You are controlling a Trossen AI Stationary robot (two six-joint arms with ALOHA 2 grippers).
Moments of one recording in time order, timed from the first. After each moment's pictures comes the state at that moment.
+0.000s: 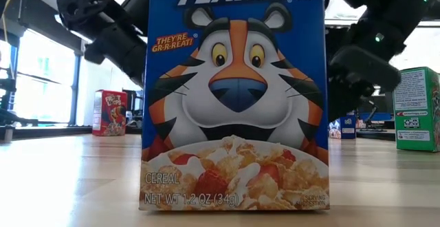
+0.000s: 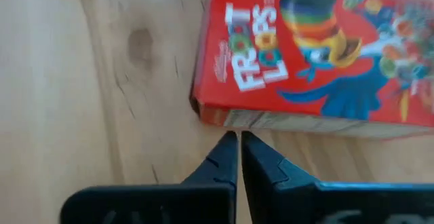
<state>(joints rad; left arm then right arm) -0.13 1.81 0.71 0.47 -0.12 -0.21 0.39 1.68 0.79 -0.15 0.41 0.52</state>
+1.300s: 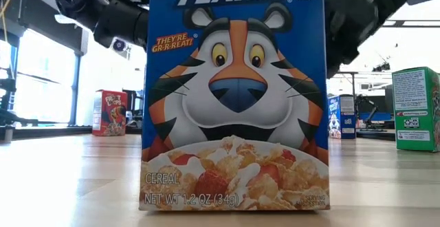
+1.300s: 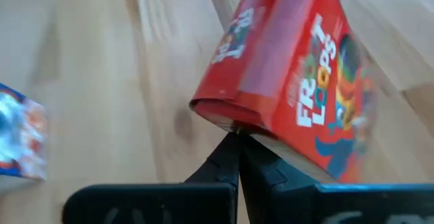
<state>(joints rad) -0.14 1.71 0.71 0.70 -0.16 -0.24 0.37 1.55 0.79 -0.03 0.40 0.51</state>
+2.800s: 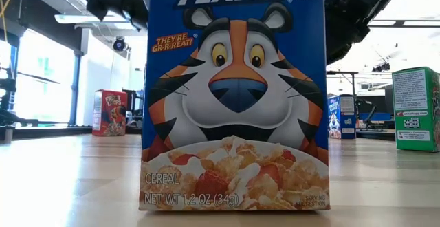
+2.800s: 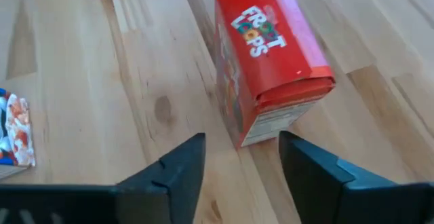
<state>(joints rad) -0.07 1.47 0.76 0.26 0.01 -0.18 0.41 1.50 0.91 -0.37 0.47 0.60</state>
